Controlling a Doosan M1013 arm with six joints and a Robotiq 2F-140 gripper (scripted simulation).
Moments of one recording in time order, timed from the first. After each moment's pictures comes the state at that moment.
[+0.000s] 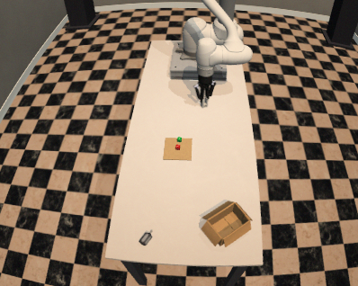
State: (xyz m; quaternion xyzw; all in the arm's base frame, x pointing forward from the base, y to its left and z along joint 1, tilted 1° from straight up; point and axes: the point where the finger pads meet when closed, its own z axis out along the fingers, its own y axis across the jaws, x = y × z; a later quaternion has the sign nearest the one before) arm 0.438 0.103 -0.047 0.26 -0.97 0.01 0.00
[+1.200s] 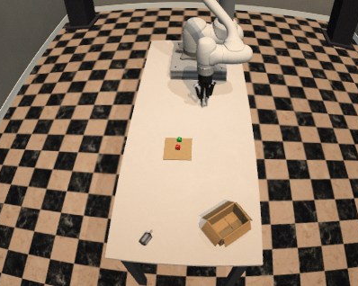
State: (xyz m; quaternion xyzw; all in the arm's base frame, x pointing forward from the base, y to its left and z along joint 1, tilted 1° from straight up) arm 0.438 0.103 -0.042 0.26 -0.97 0.01 0.00
